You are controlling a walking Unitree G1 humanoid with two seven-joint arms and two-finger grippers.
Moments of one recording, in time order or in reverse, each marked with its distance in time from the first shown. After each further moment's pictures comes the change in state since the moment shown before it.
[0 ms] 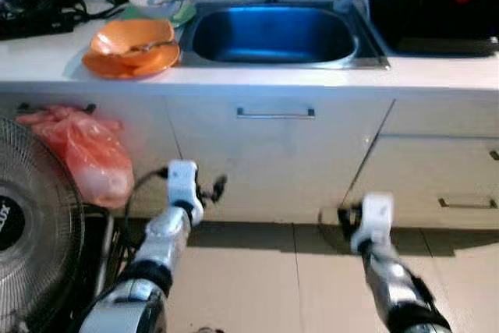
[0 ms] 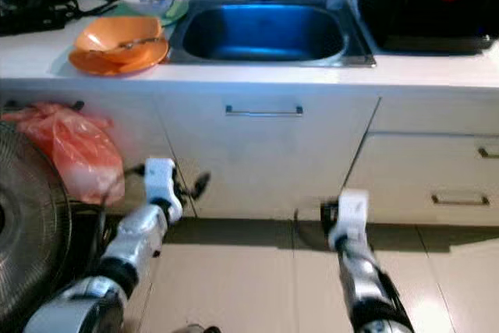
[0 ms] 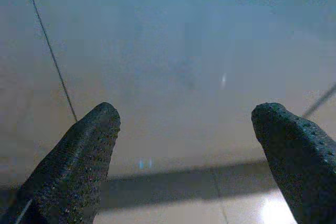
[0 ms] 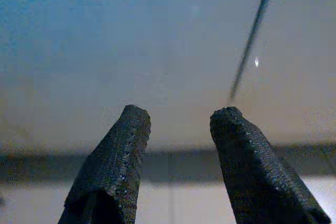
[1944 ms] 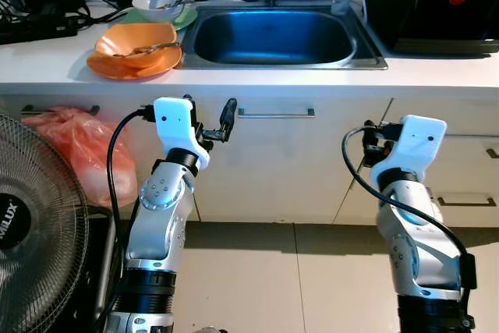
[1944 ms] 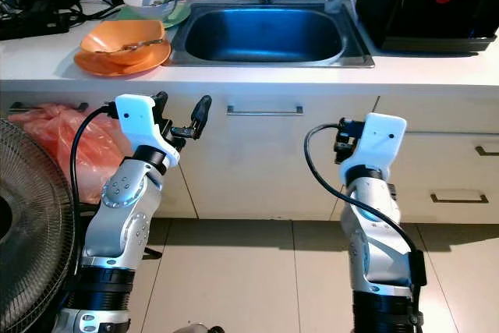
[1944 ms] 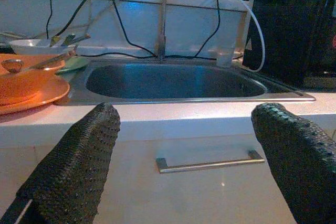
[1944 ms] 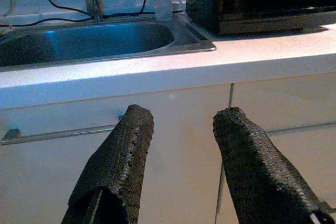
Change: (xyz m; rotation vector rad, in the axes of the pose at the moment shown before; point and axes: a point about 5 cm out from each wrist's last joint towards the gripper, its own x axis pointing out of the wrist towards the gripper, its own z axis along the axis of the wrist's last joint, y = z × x) left arm -0.029 -0.049 0.125 0.044 -0.455 -0.041; right arm -0.037 0.030 0.141 -0.014 -0.323 -0.122
